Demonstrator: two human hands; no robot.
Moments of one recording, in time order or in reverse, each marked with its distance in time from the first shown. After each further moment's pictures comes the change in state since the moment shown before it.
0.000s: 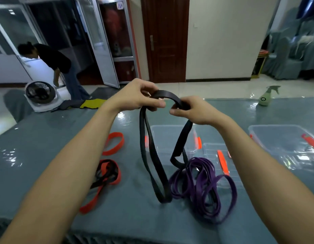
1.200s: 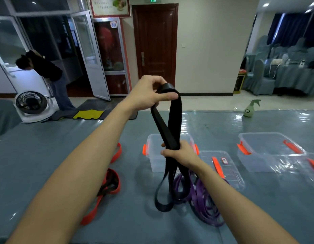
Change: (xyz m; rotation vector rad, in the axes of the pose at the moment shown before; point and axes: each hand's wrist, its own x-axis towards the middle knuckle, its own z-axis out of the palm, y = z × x) left_hand -0.012 0.031 -0.007 -0.029 0.191 0.140; right_hand -0.048 0.014 0.139 0.512 0.122 0.256
